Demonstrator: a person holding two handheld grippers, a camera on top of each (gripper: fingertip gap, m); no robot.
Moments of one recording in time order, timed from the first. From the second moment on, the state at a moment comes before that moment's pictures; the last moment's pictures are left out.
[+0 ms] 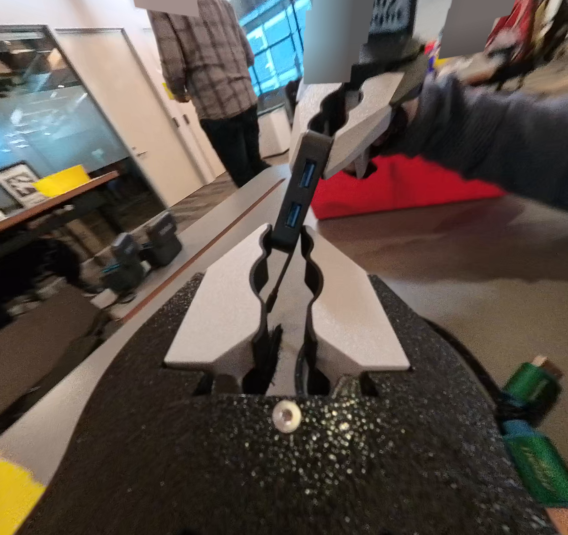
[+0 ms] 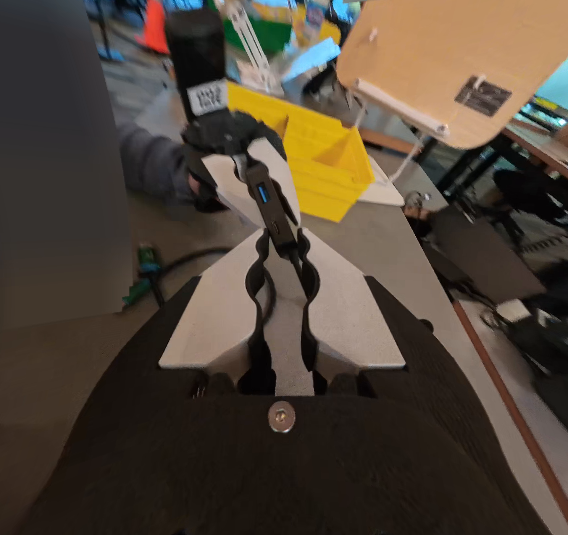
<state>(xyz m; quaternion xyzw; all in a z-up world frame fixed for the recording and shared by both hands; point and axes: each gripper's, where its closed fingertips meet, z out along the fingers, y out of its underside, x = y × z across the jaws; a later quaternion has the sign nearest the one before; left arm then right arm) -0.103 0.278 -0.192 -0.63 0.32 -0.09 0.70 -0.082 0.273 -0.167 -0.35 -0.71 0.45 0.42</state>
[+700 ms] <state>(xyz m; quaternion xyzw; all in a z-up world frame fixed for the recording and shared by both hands) -0.120 0.283 -0.182 -0.62 0.32 0.08 0.72 -0.113 0.281 -0.179 -0.31 -0.80 0.07 0.51</state>
